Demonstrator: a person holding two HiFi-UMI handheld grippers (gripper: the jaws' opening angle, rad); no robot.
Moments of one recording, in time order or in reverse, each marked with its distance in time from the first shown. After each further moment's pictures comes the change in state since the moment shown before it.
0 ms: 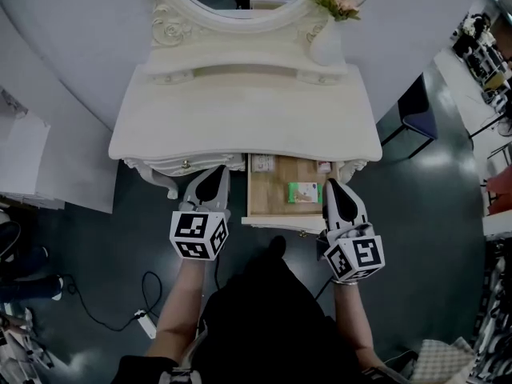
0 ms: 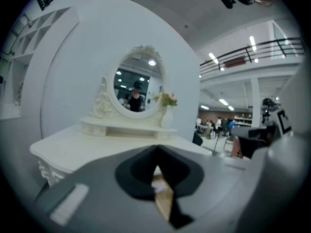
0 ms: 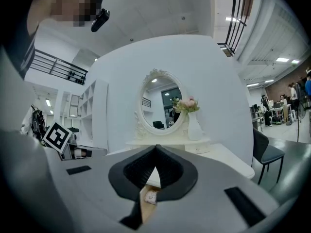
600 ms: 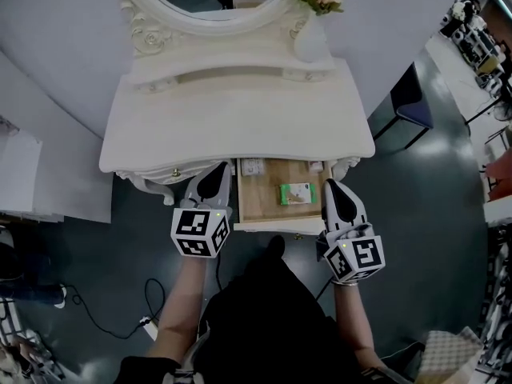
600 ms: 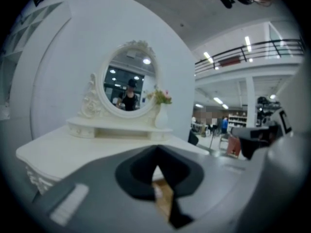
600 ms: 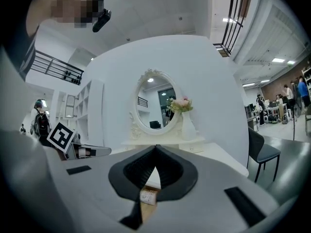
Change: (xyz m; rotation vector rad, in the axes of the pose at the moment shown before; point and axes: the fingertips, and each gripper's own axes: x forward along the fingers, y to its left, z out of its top) left arm 0.040 -0.024 0.006 0.028 0.011 -0.063; right arm -0.002 -0.027 0.000 0.018 0.000 -0.039
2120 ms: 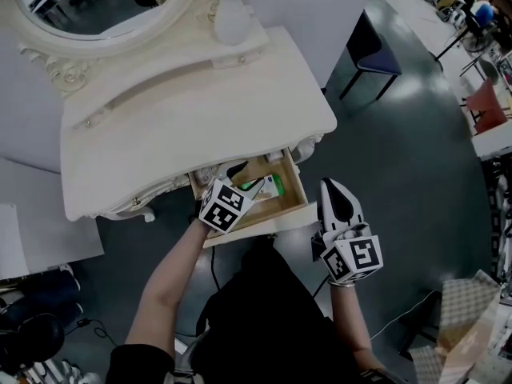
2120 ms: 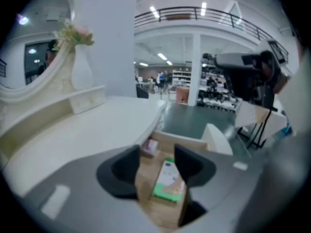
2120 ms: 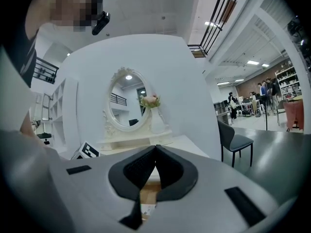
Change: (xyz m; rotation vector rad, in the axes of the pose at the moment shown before) left arm 0.147 -0.157 -0.143 0.444 0.469 -0.613; right arm -0.040 -0.103 -0.029 0.110 0.033 -0.257
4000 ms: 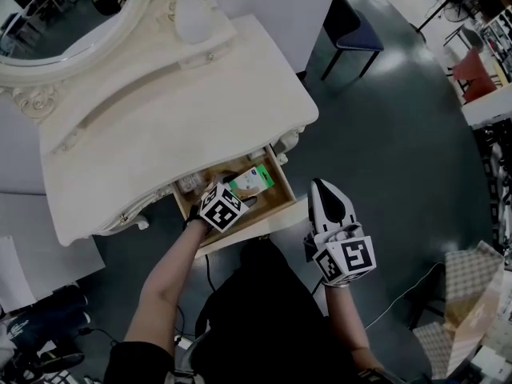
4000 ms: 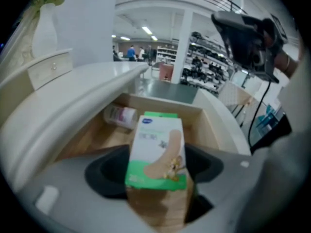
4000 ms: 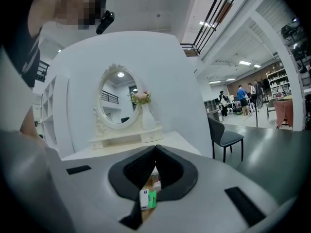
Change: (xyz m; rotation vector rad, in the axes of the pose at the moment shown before) left arm 0.061 -0.038 -0.074 0.082 0.279 -0.232; right arm -0.004 -0.024 -0.015 0.027 0.027 -0.097
